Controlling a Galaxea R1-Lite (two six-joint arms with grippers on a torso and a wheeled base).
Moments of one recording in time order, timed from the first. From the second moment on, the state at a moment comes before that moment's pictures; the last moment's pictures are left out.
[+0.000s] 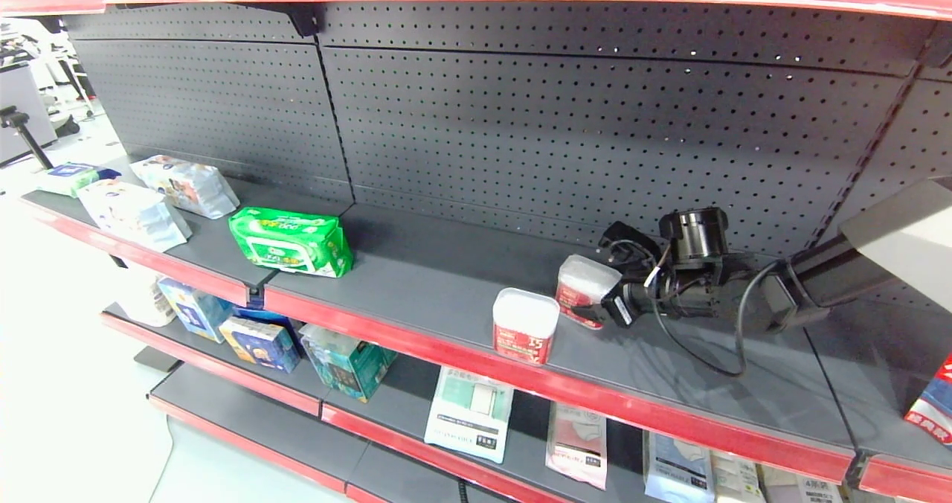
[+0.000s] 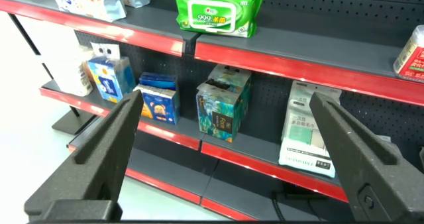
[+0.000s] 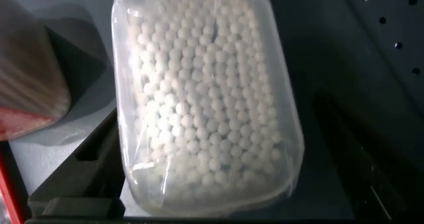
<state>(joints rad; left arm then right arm) 0.00 0.00 0.00 0.00 0.04 0.00 0.24 2.14 -1.07 -0.45 0.27 -0.47</state>
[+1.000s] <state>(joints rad) 0.00 0.00 0.00 0.00 0.04 0.00 0.20 2.10 -0.99 -0.45 0.20 -0.49</state>
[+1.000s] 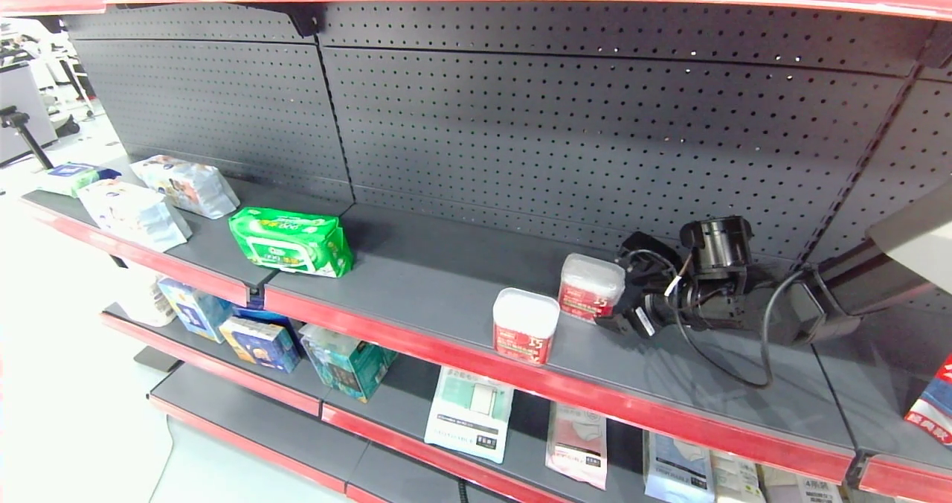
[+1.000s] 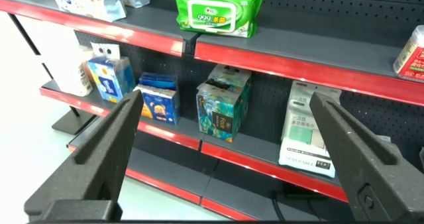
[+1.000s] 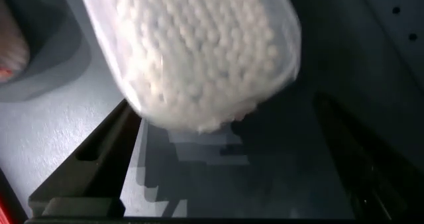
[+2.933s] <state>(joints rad) 0.00 0.00 0.00 0.00 0.04 0.00 0.17 2.10 -1.05 -0.45 0.08 -0.48</state>
